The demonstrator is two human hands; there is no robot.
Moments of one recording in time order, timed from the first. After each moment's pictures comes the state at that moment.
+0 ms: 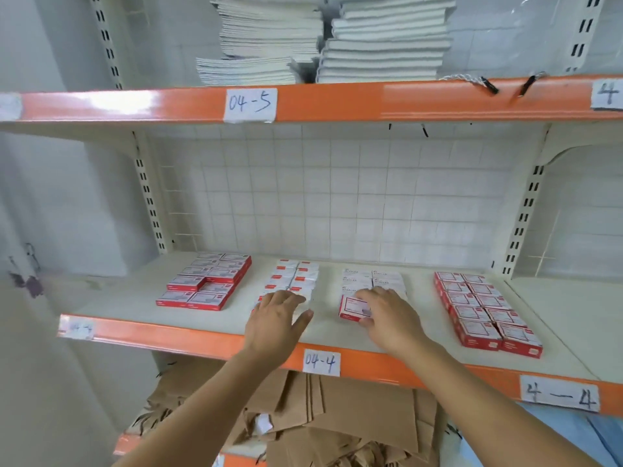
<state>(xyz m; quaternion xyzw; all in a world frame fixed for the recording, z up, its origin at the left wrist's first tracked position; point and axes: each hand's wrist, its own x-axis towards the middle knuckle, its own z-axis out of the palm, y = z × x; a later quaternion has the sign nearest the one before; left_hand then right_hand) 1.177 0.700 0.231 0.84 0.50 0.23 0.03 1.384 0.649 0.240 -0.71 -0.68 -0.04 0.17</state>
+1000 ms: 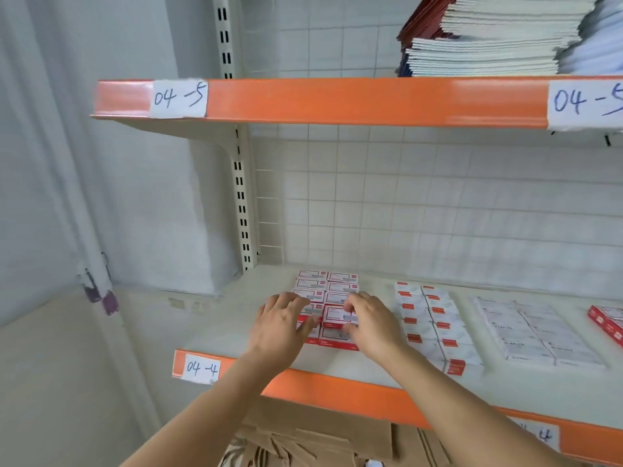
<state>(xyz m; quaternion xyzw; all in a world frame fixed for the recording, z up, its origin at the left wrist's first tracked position) 0.957 0.860 0.228 0.83 0.50 0.23 0.02 1.134 0.824 0.234 -0.70 -0.68 0.00 0.22</state>
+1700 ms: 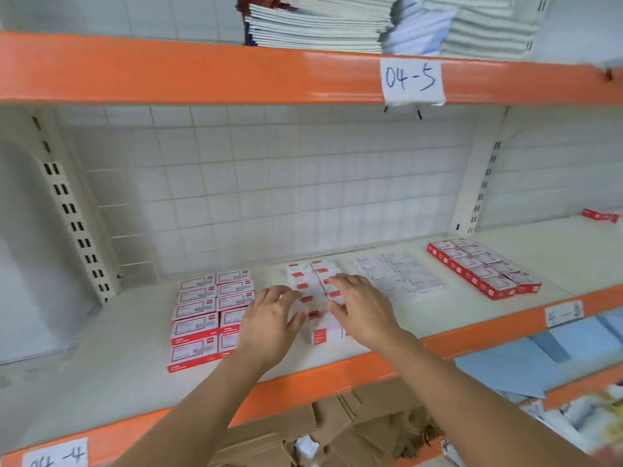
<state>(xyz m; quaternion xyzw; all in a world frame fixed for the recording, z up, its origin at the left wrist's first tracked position) 1.069 0.848 0.226 0.93 0.29 0.22 0.08 1.220 0.742 0.240 -0.80 -0.56 -0.09 0.19</state>
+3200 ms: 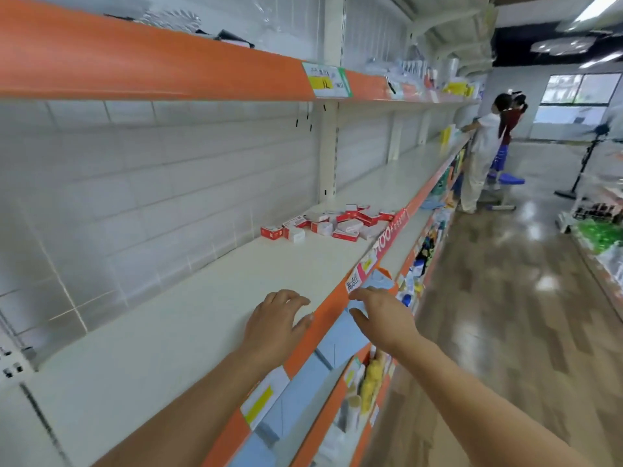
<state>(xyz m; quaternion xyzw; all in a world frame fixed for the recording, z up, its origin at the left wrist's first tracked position) 1.803 0.489 0.210 0.97 -0.09 0.15 0.18 1.835 0.285 0.228 -0.97 -0.17 -0.10 0.16</state>
